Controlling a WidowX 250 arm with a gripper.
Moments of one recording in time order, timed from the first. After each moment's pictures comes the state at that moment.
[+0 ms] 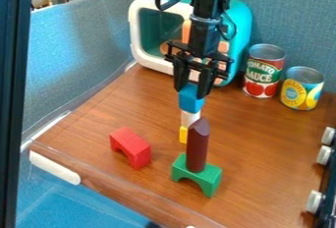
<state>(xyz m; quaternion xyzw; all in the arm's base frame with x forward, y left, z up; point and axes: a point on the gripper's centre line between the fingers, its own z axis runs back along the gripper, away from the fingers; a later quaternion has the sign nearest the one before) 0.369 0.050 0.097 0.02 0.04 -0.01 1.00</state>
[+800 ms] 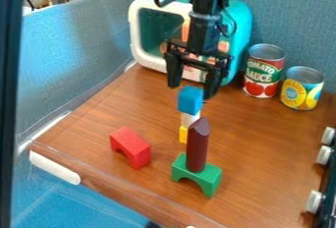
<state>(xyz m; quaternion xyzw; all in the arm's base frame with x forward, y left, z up) 0.360 0.051 0.112 0.02 0.04 0.00 1.00</state>
